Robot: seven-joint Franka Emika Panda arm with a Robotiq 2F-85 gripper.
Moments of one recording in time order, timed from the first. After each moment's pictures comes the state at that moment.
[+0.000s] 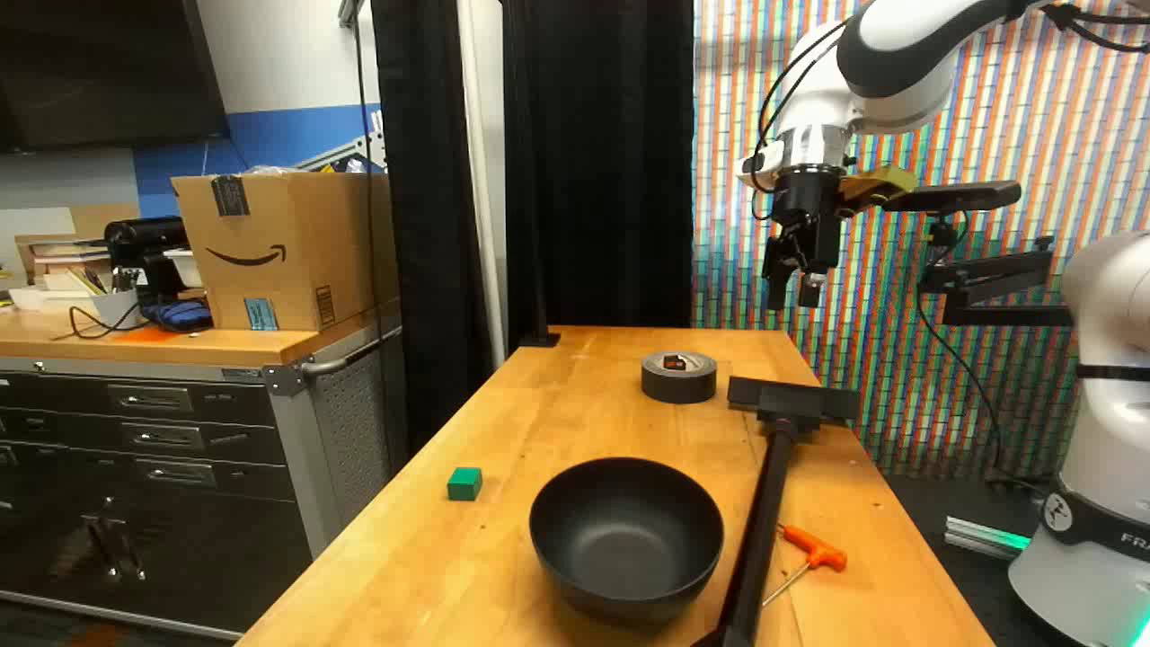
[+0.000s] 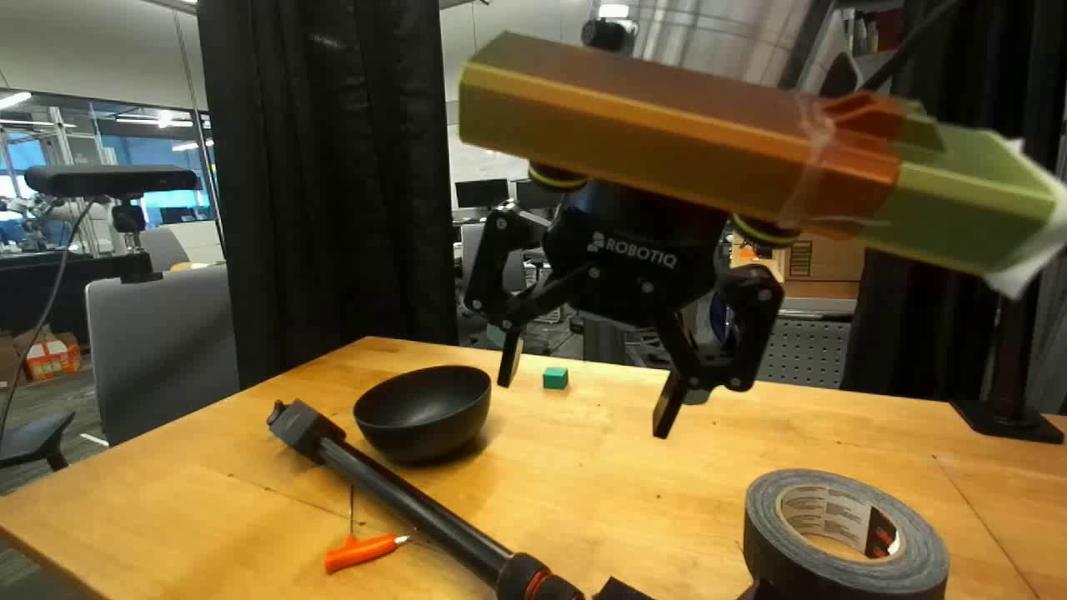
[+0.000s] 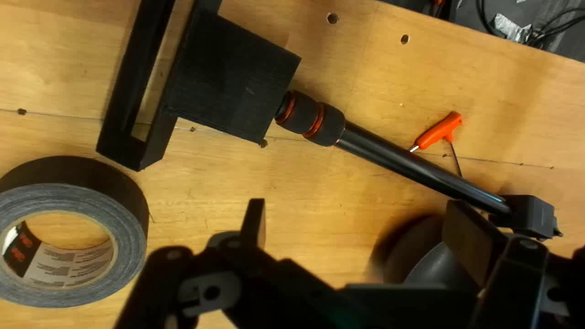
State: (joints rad) arm -0.01 -0.72 -0.51 -2.63 -0.01 1.93 -0.66
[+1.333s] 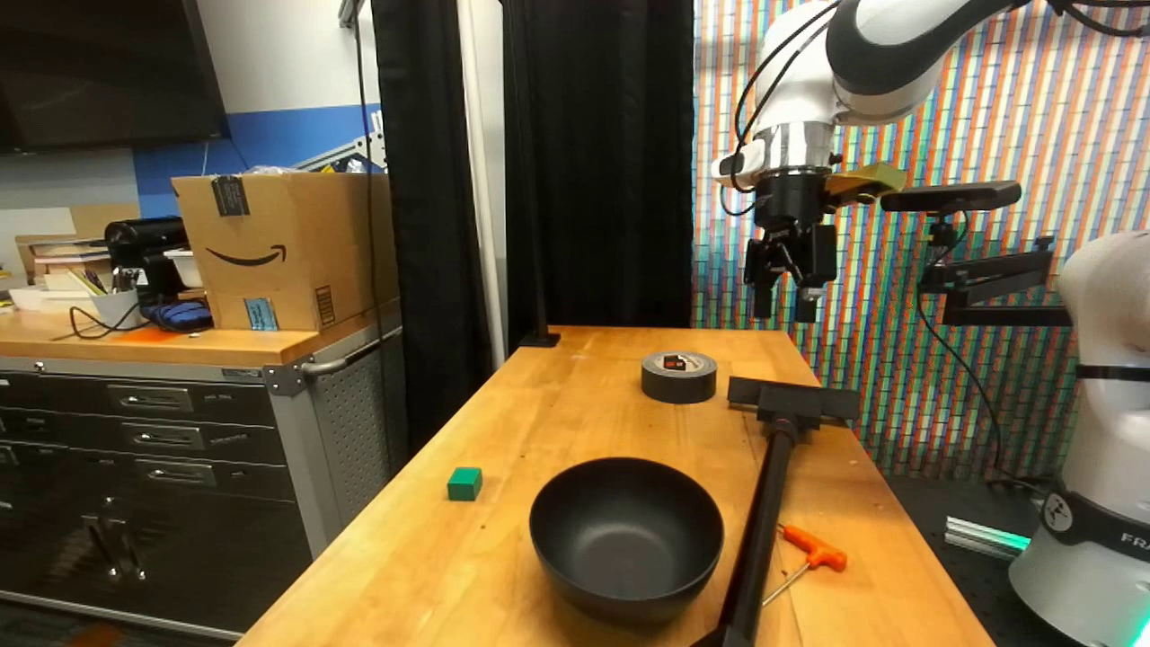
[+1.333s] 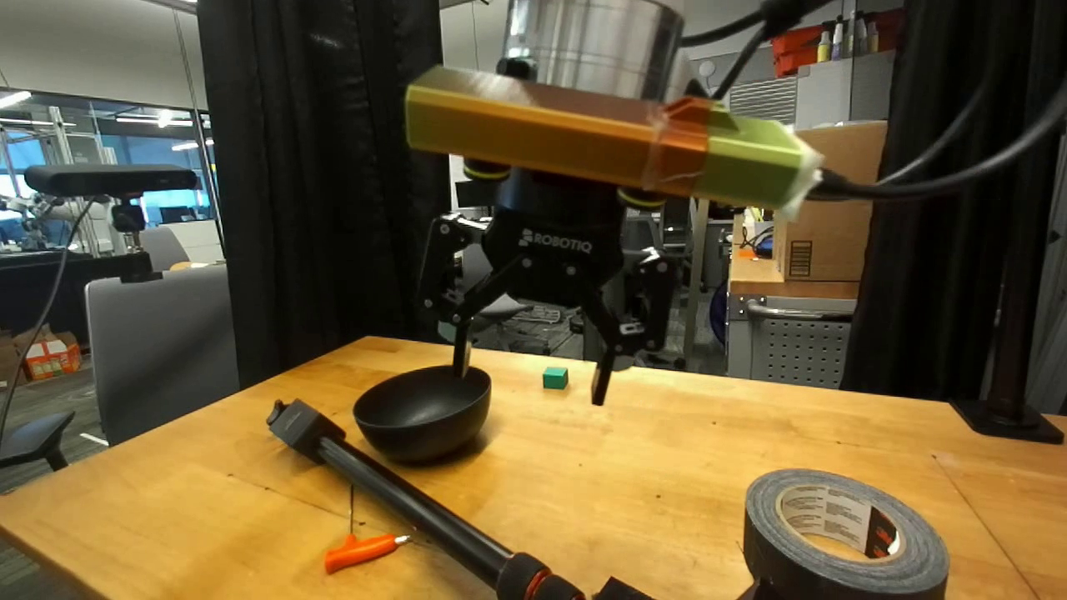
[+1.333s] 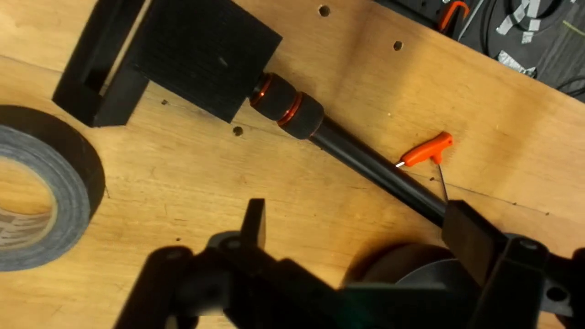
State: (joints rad) arm 0.02 -0.67 -0.34 -2.62 0.00 1.93 -0.66
